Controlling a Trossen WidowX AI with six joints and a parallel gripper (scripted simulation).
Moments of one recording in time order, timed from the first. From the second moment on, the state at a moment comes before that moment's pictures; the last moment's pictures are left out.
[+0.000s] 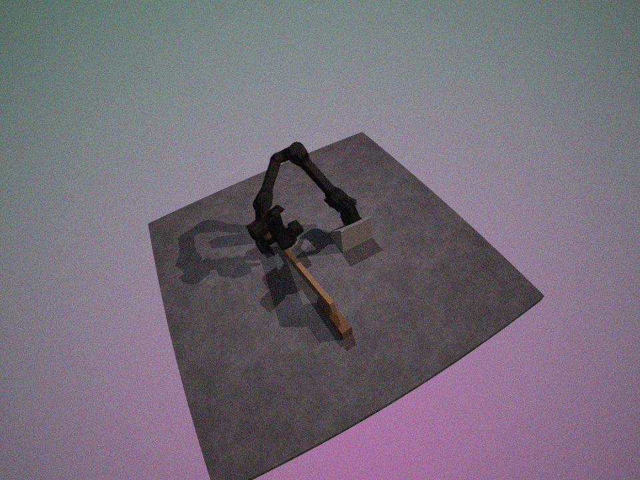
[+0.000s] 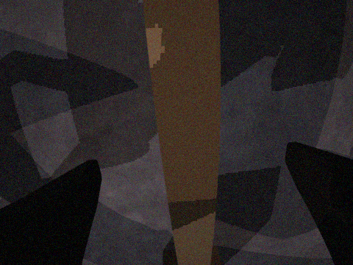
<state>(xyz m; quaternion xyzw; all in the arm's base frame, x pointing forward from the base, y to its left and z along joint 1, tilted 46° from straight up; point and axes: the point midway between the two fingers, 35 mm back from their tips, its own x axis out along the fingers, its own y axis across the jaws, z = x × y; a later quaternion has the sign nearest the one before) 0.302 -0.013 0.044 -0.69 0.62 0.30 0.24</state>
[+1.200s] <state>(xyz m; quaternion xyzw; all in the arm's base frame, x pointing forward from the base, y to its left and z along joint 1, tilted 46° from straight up) 0.300 -0.033 0.027 -0.69 0.62 0.30 0.24</state>
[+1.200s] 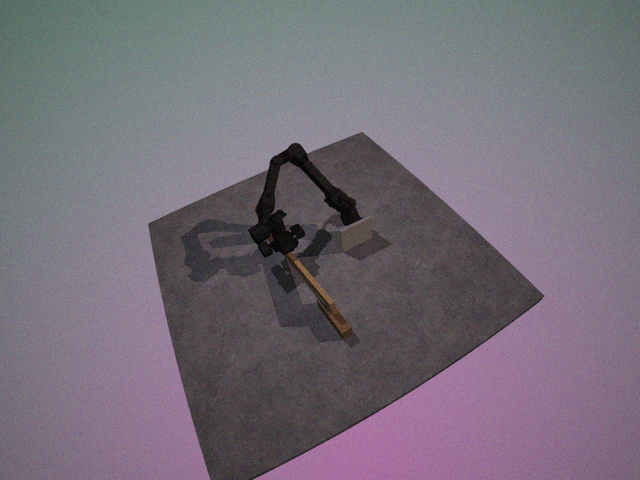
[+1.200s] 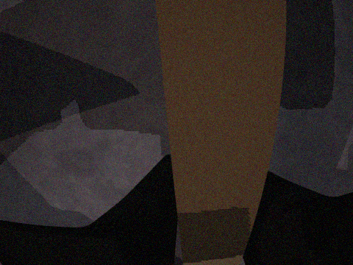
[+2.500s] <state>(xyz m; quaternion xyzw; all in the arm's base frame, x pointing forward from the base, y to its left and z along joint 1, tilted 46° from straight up) 0.299 -0.028 0.034 -0.69 0.62 0.30 0.23</state>
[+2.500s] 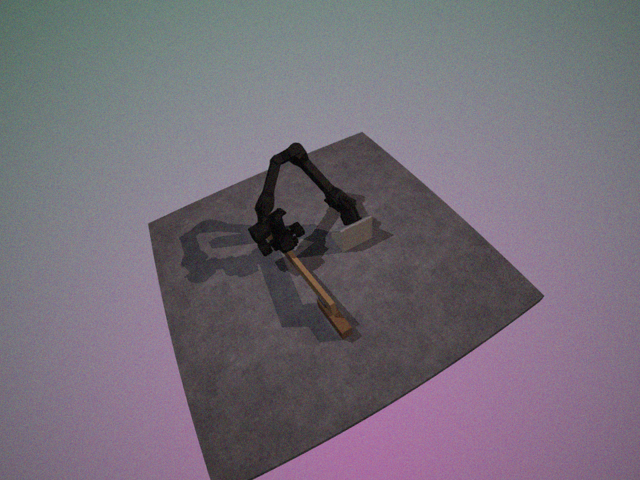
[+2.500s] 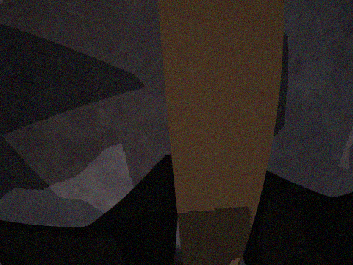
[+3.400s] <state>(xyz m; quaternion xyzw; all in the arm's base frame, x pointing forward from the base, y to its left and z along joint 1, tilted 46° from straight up) 0.299 -0.018 0.044 -0.69 0.62 0.29 0.23</state>
